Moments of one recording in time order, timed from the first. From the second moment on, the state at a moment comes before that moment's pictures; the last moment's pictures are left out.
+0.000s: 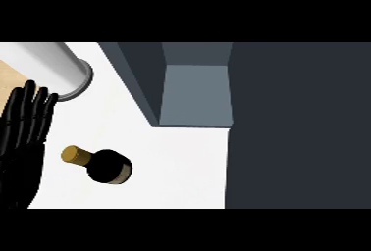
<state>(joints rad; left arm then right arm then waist) 0.02 0.10 0.02 -2.10 0.00 -0.03 0.02 -0.03 -0.11 0.00 -2.10 0.00 -0.03 0.04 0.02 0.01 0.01</state>
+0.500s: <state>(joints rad) -0.13 0.03 -0.11 -2.02 0.06 -0.01 0.23 0.12 -0.10 0.16 -2.22 -0.06 0.09 0.07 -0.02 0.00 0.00</state>
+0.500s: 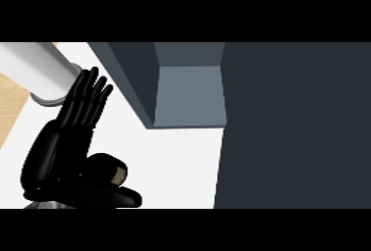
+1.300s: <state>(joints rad) -0.27 0.00 -0.45 -2.28 -0.12 0.34 0.72 0.29 -0.15 0.26 -2.48 -0.14 0.14 0.26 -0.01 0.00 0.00</state>
